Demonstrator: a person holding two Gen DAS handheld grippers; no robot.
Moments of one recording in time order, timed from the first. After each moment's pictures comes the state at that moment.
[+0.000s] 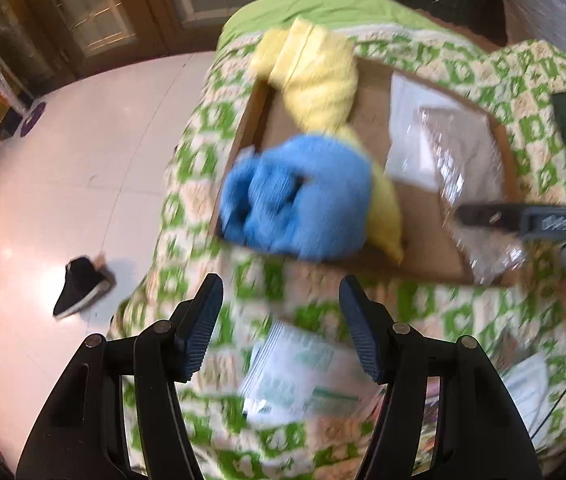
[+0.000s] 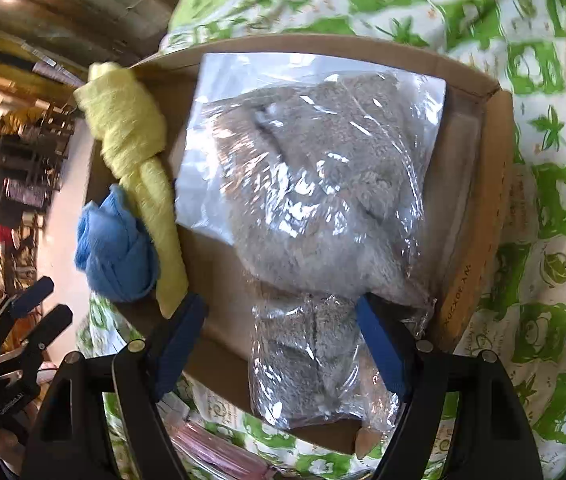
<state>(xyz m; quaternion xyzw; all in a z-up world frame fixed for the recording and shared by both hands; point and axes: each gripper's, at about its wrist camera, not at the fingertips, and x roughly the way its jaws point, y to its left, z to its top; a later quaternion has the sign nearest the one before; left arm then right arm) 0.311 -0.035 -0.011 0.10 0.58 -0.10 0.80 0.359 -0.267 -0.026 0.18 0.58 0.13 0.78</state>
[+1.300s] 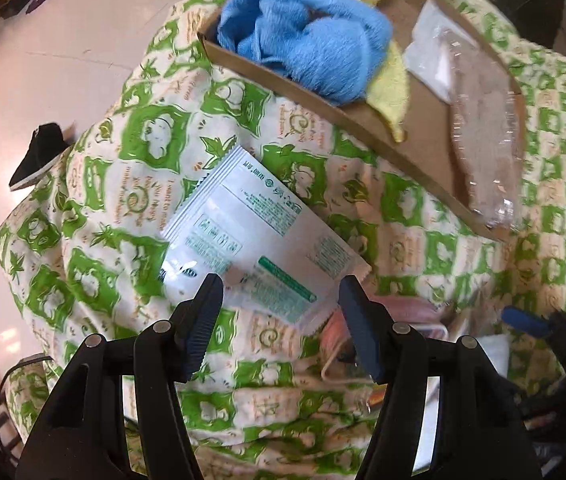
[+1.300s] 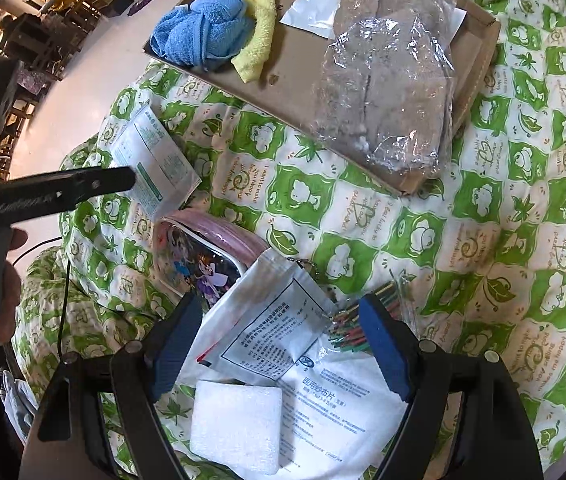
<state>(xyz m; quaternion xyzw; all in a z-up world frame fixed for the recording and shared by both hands) 0.261 -0.027 -0.066 -0.04 0.70 -0.05 0.72 0.217 -0.227 -0.021 0.03 0.64 0.17 0.75</state>
